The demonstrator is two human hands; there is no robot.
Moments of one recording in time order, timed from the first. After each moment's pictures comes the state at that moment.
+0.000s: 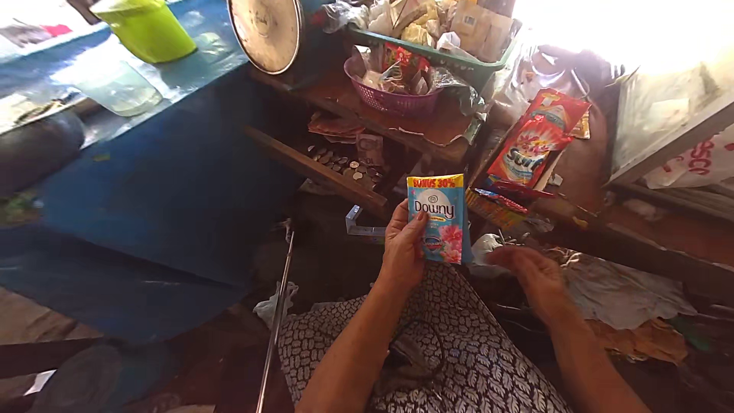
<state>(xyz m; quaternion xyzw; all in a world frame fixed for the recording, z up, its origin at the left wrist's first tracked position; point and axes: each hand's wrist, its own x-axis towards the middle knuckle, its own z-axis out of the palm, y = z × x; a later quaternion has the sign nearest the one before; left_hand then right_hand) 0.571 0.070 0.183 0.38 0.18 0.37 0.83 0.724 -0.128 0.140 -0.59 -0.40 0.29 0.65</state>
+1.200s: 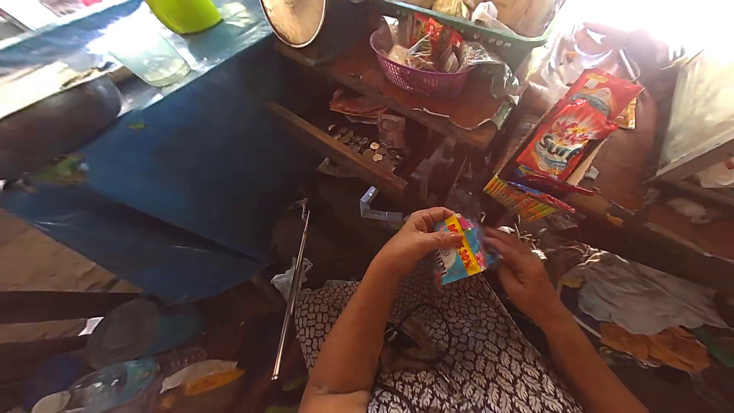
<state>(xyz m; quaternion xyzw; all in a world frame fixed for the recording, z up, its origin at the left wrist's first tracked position) 0.539 0.098 0.185 0.54 0.12 0.11 0.83 0.694 -0.100 0.128 -0.67 -0.56 0.09 0.48</state>
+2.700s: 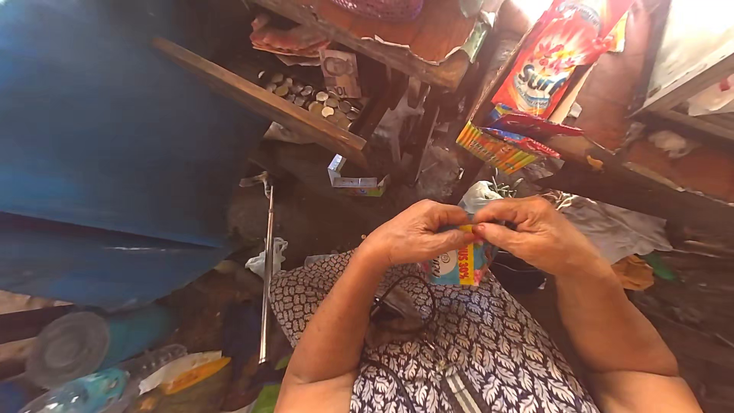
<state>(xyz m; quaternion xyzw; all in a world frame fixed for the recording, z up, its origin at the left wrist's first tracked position) 0.559 0.073 0.184 0.78 -0.09 0.03 0.62 0.710 -0.106 0.205 -0.62 -0.54 0.32 0.47</state>
